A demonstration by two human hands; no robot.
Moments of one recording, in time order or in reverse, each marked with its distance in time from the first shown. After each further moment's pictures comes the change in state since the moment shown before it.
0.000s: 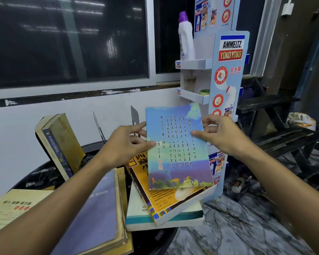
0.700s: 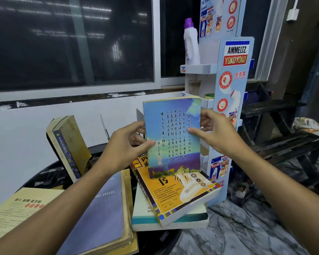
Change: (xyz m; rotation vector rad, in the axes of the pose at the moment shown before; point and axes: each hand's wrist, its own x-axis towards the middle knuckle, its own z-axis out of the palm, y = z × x) left_hand -0.012 -0.003 -0.009 0.023 0.107 0.198; right_hand 0.019 -0.008 0.017 -0.213 0.150 -0.175
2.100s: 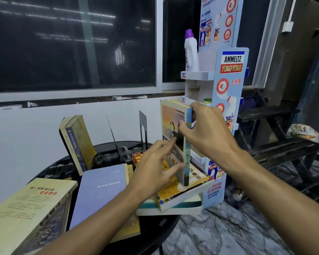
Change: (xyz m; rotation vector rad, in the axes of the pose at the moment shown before) left_hand -0.058 0.029 0.068 0.263 0.049 0.170; right_hand -0.049 -0.118 -0.013 -0.352 0.149 -0.118
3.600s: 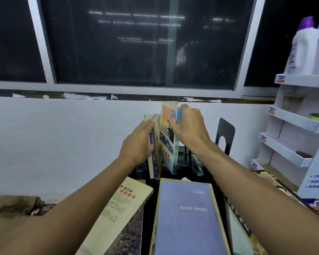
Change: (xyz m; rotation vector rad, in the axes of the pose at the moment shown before) left_hand 0.004 -0.216 -0.201 0.670 0.067 -0.429; right_hand 0.106 -0.163 0.243 0.247 -0.078 -0.132
